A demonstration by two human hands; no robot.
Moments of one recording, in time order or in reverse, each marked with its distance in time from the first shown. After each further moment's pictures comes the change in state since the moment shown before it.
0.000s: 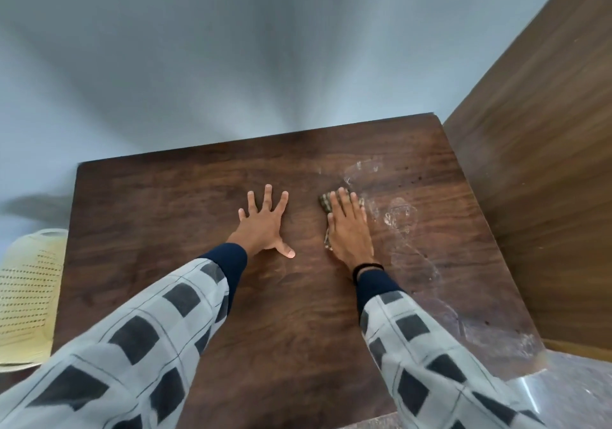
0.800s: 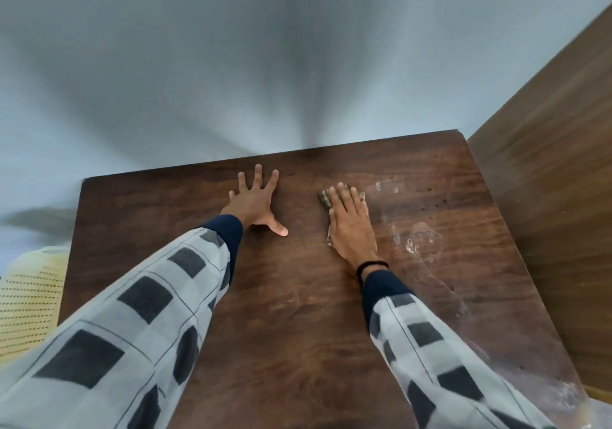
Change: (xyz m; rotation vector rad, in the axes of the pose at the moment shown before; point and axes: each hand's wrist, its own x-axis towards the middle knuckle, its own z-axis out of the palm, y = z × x) left_hand 0.055 -0.051 -0.075 -0.055 0.031 -0.073; right_hand 0.068 -0.021 0.009 0.000 0.065 -0.087
